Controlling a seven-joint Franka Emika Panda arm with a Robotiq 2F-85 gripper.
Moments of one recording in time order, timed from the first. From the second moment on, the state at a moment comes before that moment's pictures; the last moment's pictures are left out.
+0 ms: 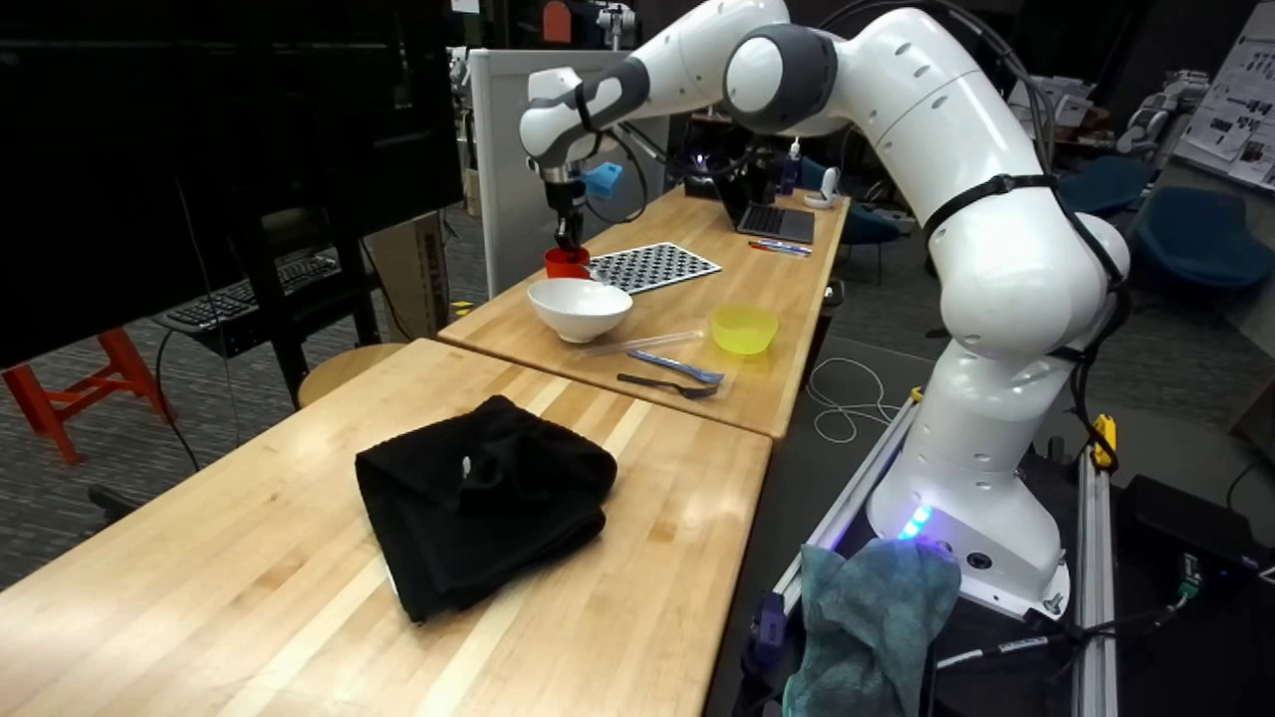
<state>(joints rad) -0.19 0.87 0.07 -1.15 -0.19 2.00 -0.60</state>
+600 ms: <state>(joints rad) -0.27 0.65 0.04 -1.55 -0.19 2.30 -0.72</state>
